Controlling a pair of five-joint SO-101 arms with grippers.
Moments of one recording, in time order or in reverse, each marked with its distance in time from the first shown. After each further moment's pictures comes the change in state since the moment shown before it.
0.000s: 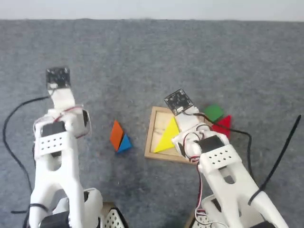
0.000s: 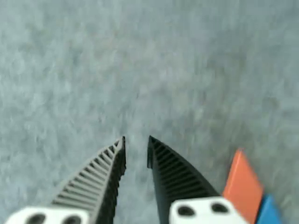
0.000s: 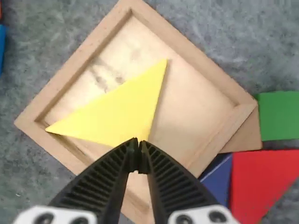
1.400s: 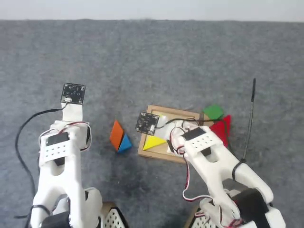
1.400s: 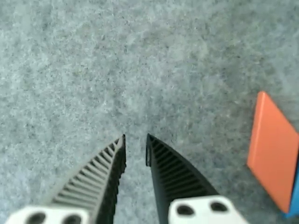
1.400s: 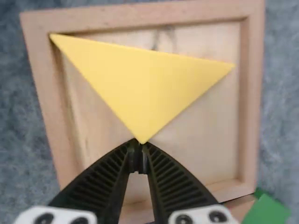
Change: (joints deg) left arm -1.8 -0.4 11.0 -5.4 -13.9; right arm -5.7 20.2 -7.1 -8.5 34.2
